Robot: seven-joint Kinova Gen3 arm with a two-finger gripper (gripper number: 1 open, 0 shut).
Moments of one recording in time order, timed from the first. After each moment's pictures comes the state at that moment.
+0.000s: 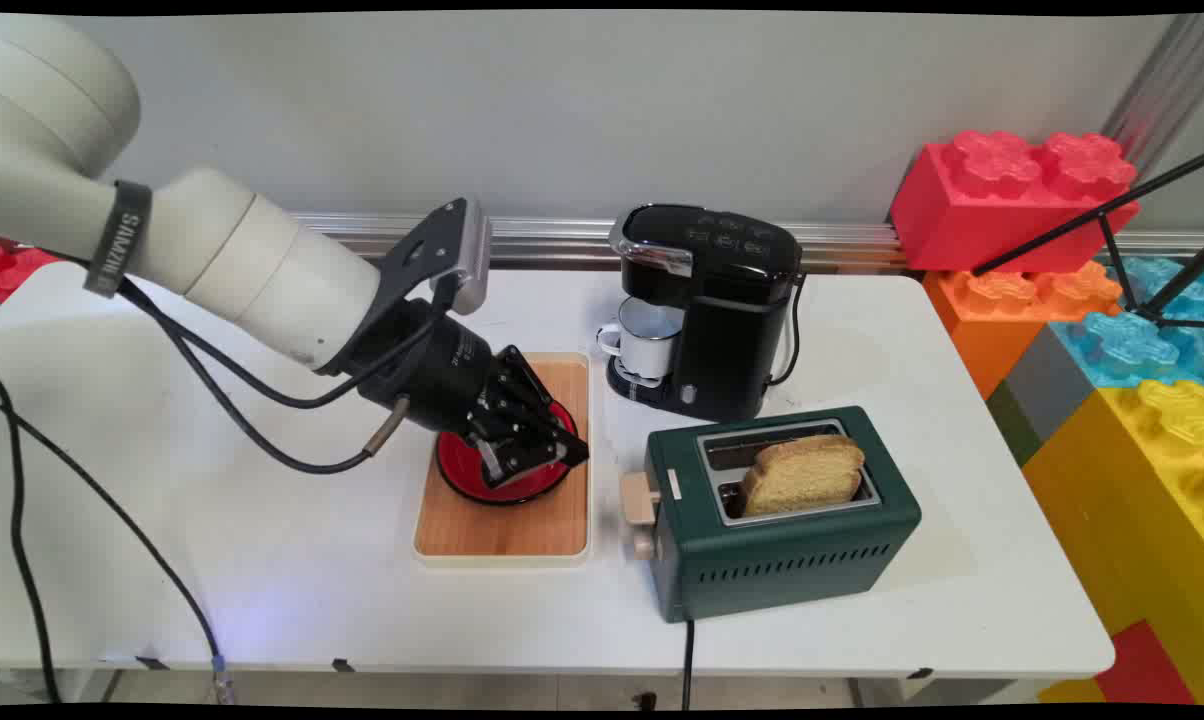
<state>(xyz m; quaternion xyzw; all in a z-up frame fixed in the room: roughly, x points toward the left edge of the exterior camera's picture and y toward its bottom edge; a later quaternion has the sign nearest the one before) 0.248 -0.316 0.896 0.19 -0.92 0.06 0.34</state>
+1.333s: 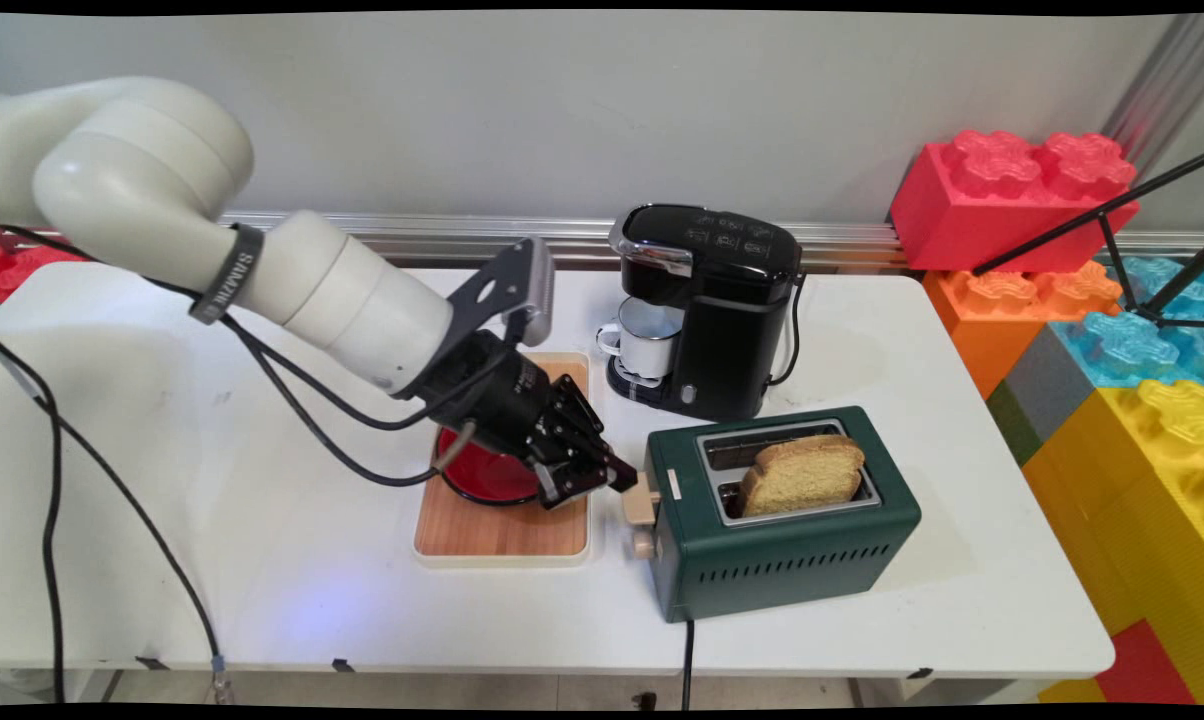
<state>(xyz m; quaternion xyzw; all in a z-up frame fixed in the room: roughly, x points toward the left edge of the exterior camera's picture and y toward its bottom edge) 0.218 -0.342 0.859 0.18 -0.92 0.04 0.36</state>
